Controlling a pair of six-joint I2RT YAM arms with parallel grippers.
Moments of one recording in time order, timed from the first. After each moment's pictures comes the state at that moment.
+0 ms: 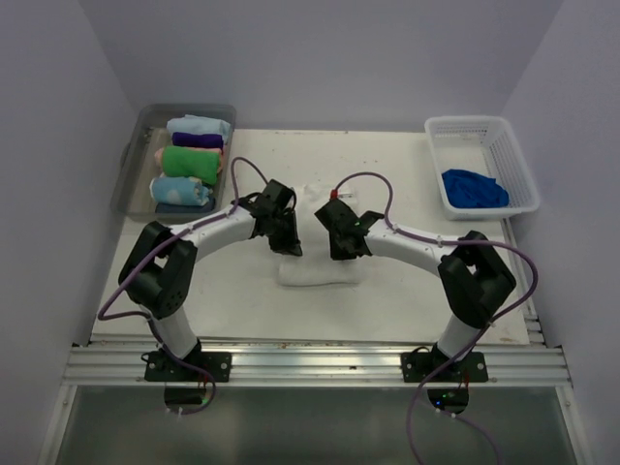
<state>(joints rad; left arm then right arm) -0.57 1.75 1.14 -0.48 0.20 -0.69 0.78 1.72 1.14 -0.56 0.32 0.63</state>
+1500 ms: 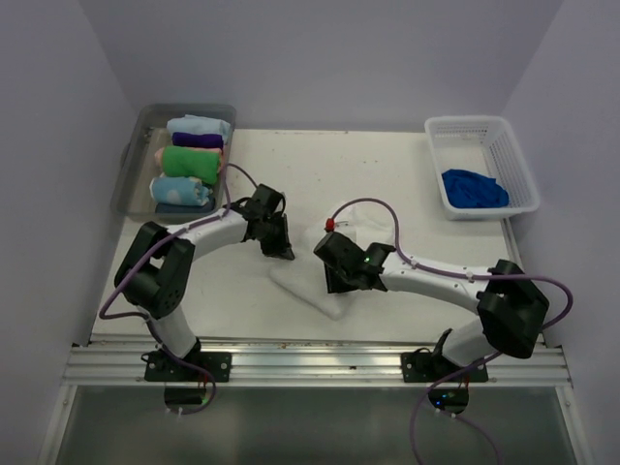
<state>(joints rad) -0.51 1.73 1.05 -0.42 0.24 -0.67 0.98 1.49 0.92 -0.54 0.25 0.77</state>
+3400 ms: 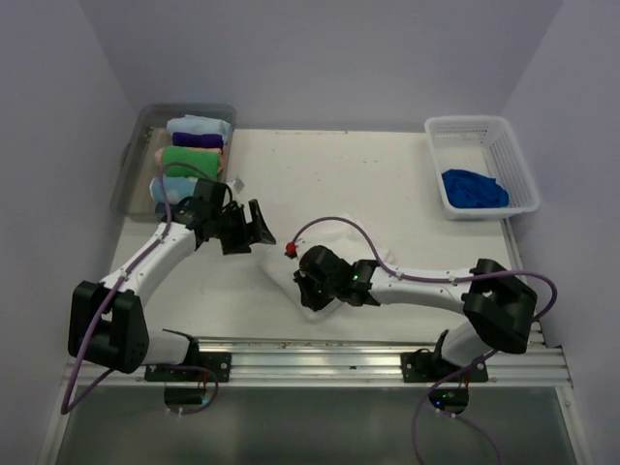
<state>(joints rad) -0.26 1.37 0.98 -0.57 0.38 -0.54 1.12 1.55 0.91 -0.28 0.05 0.41</state>
